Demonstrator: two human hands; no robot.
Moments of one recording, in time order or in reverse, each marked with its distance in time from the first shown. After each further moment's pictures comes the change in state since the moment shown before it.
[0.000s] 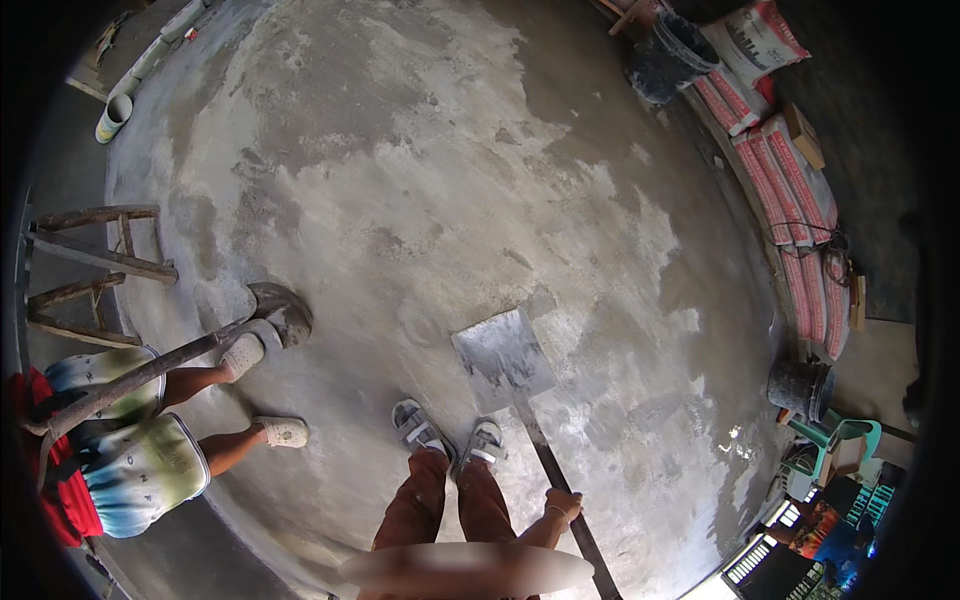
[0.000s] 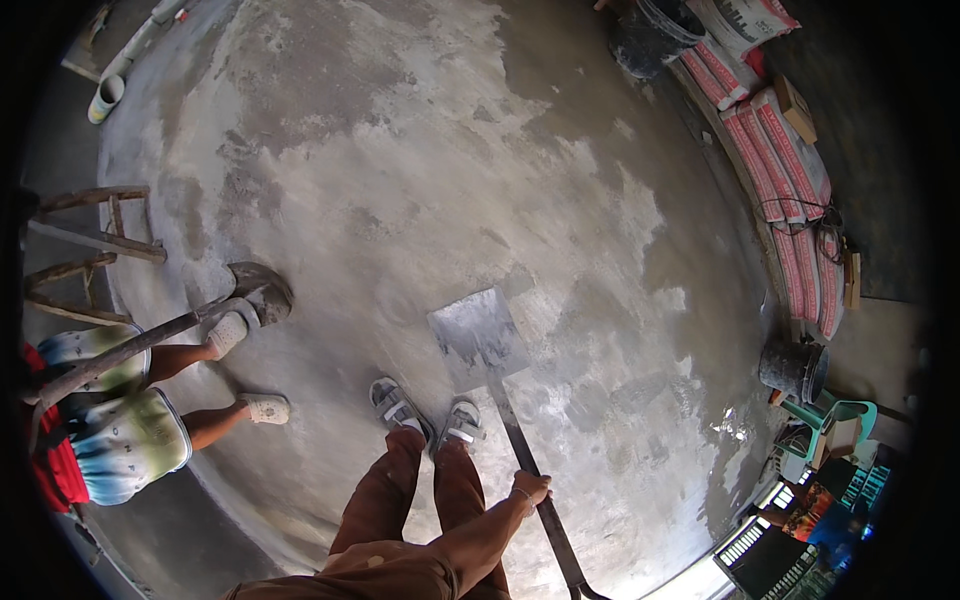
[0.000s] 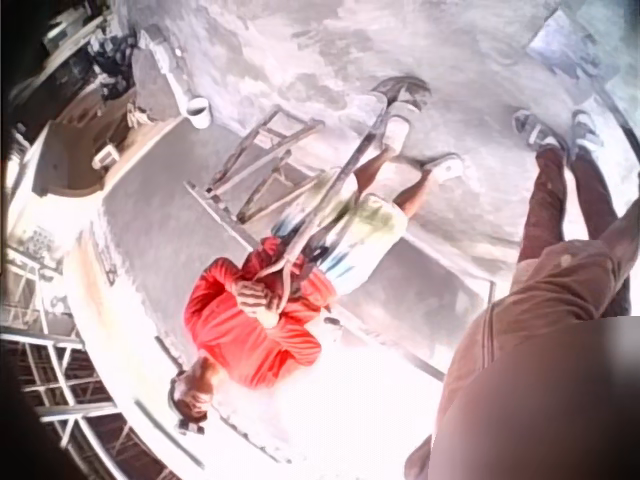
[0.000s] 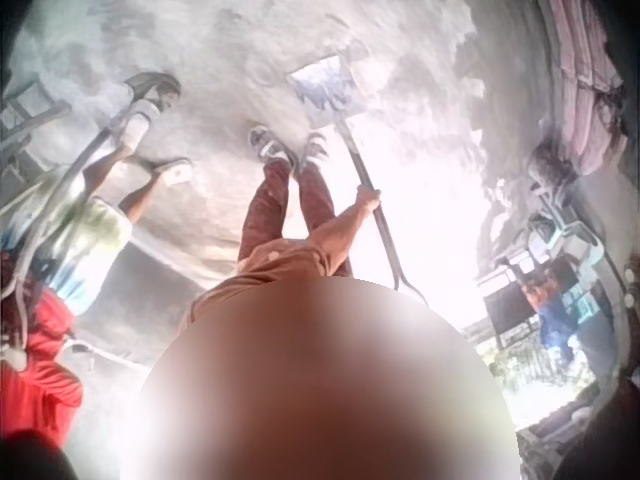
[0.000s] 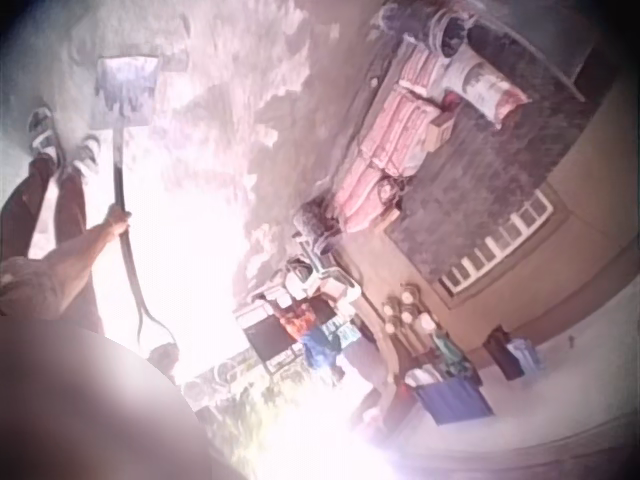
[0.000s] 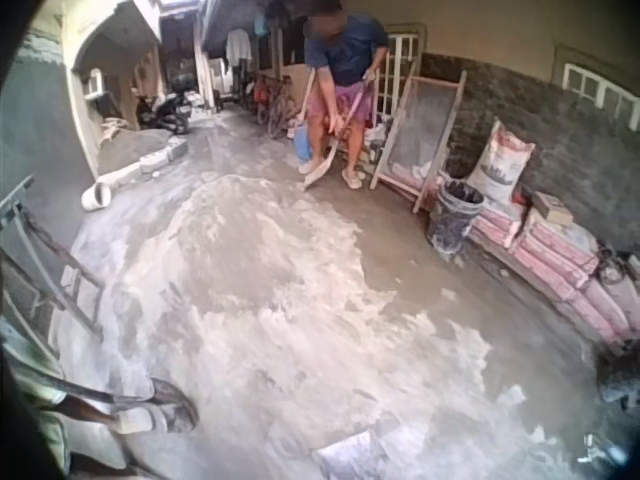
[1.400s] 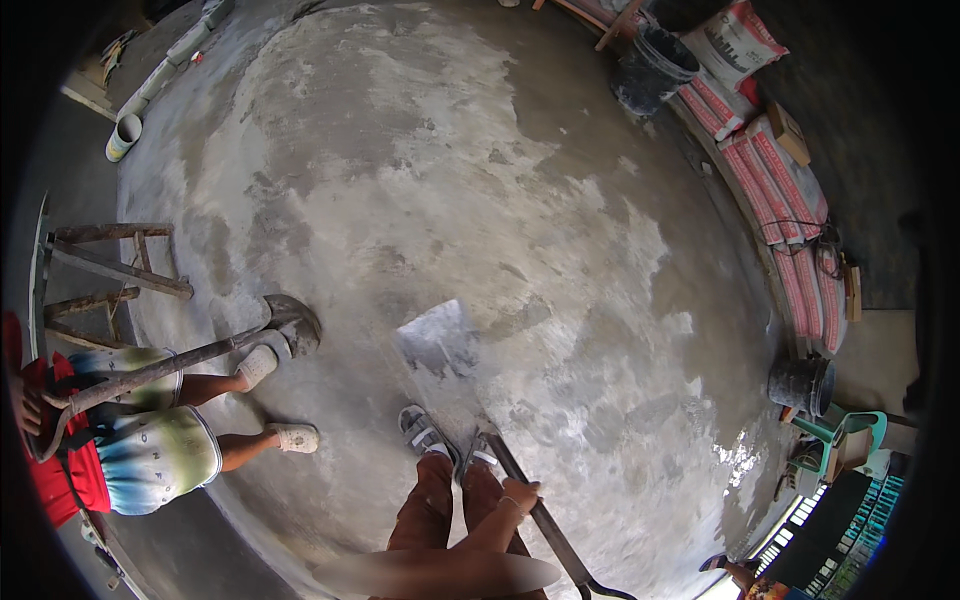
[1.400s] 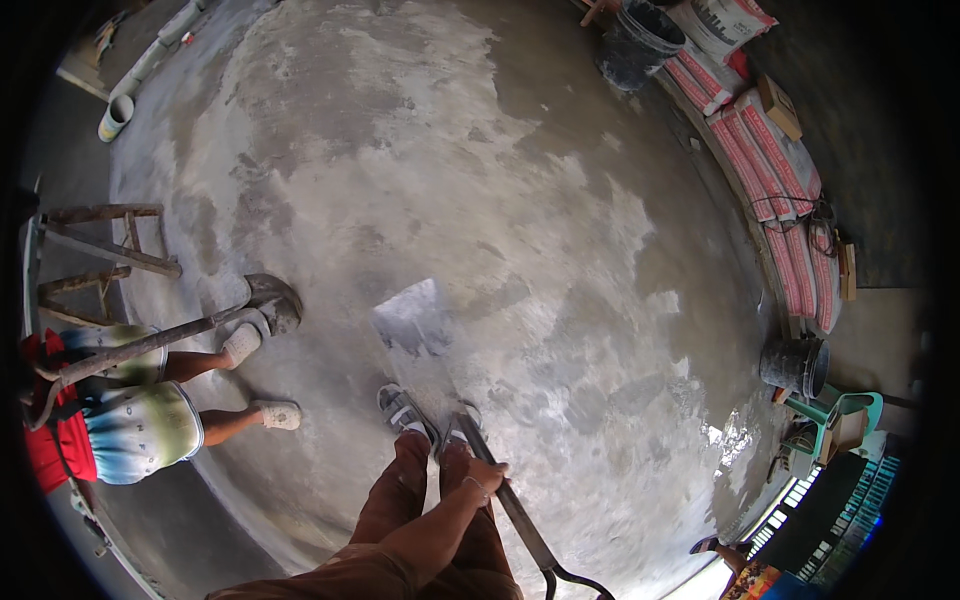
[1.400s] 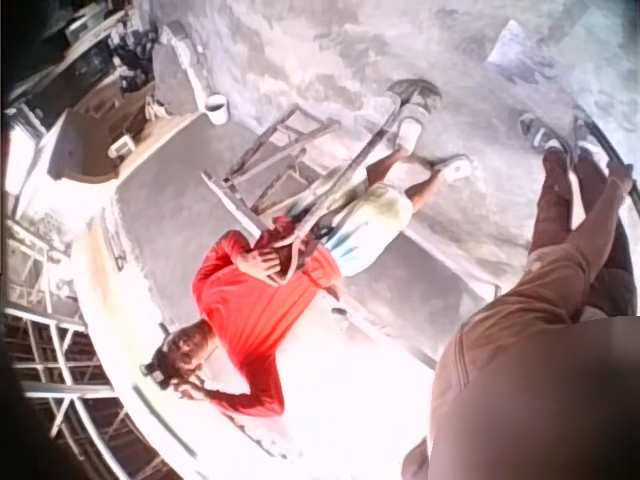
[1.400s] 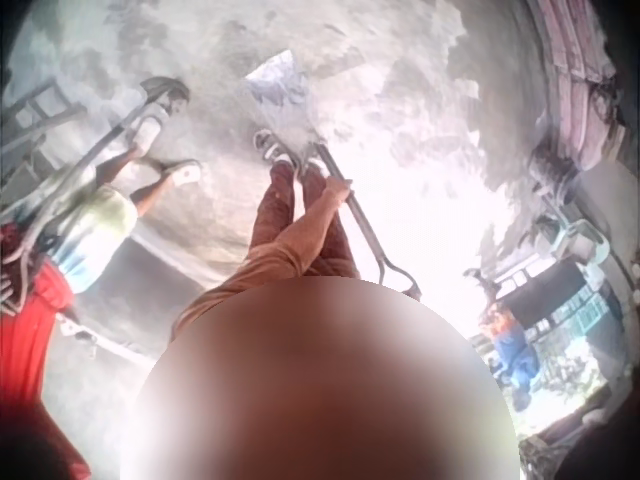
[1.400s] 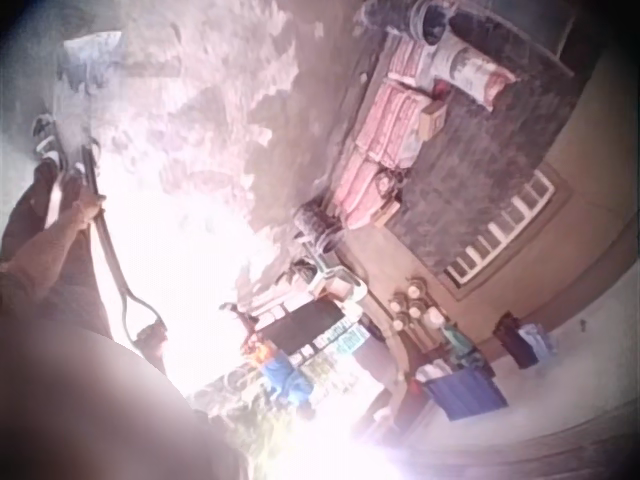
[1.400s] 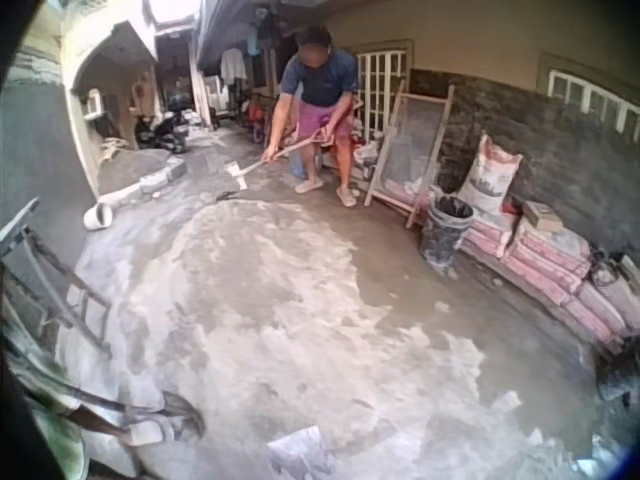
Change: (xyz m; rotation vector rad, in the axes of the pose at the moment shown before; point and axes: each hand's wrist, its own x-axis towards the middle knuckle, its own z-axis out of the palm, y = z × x) left_hand -0.055 -0.006 -0.076 -0.310 0.271 -0.017; right_hand -0.001 0.029 0.049 -0.213 -0.144 -0.154
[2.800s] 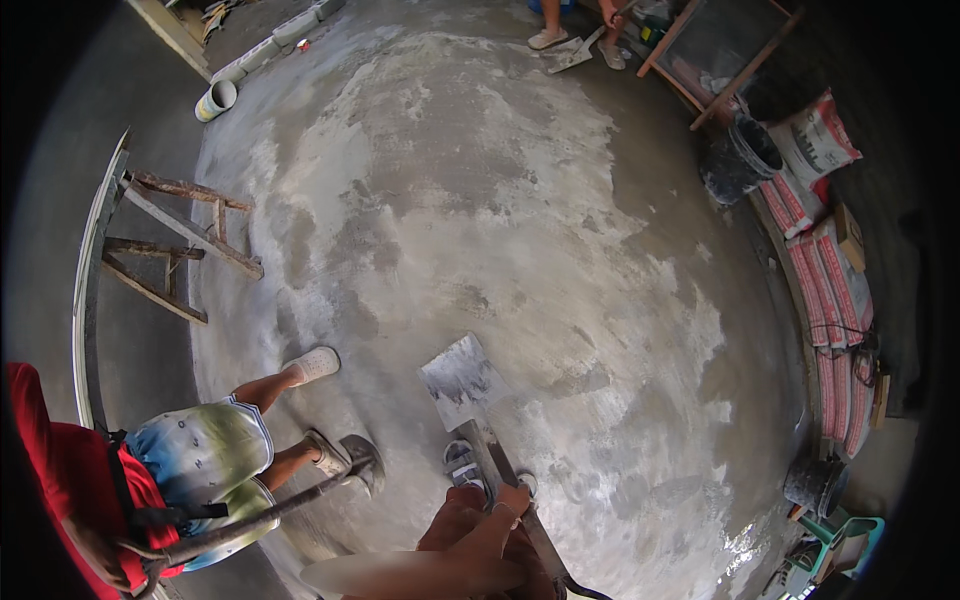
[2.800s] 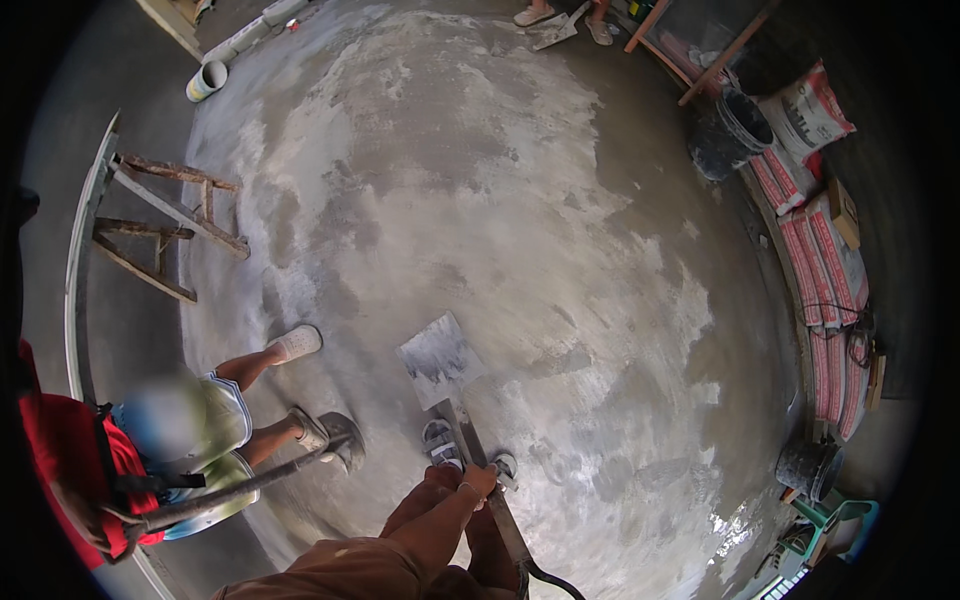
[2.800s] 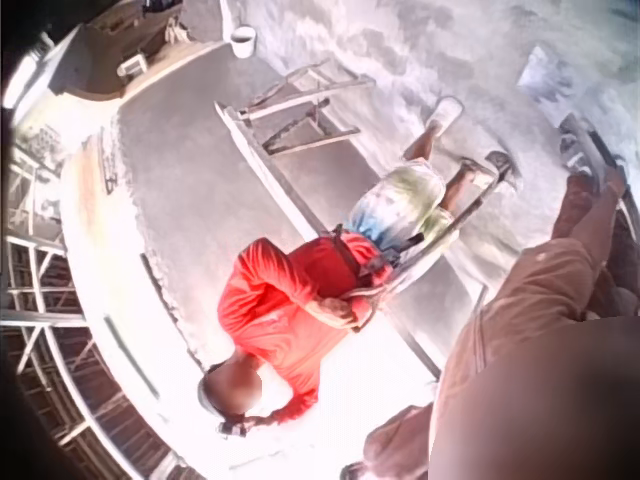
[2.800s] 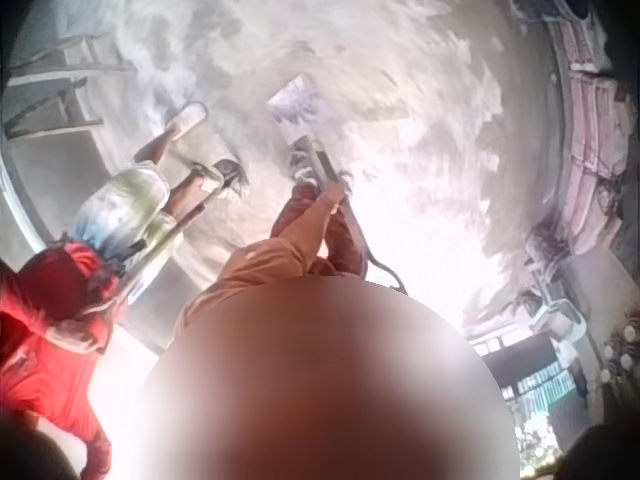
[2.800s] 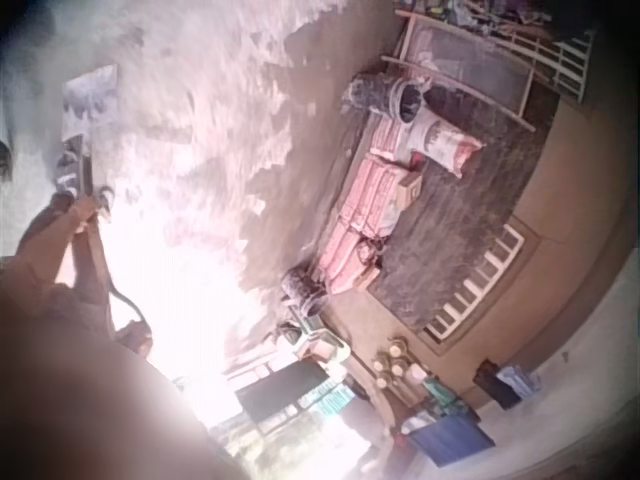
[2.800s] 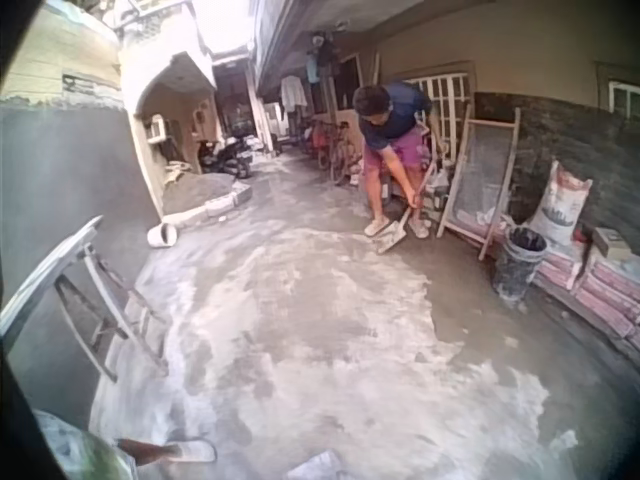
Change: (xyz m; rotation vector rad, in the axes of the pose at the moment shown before) left_hand 0.003 0.083 -0.145 -0.080 0.371 -0.021; right_hand -0.025 -0.013 0.166 -0.376 -0.186 -0.207
